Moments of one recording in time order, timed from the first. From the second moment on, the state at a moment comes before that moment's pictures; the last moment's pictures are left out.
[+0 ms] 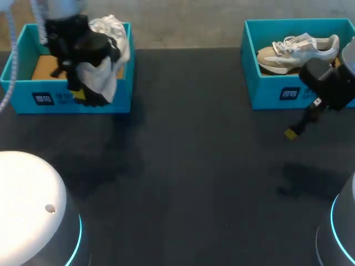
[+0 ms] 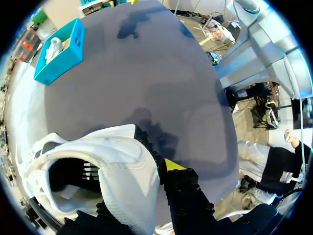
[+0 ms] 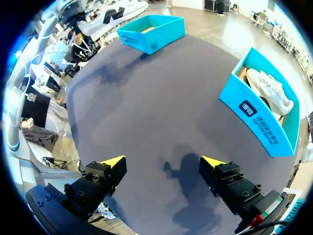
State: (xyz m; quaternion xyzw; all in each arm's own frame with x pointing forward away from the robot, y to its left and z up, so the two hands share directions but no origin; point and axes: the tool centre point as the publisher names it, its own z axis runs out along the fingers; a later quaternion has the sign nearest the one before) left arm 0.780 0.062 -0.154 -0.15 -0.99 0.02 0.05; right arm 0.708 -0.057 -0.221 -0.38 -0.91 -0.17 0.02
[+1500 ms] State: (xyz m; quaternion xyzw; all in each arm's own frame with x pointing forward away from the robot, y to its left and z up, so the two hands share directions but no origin) left arm 0.943 0.288 -0.180 -0.07 -1.00 -0.01 0.03; right arm 0.708 -0.057 -0.221 -0.38 -0.91 -0.17 0.02
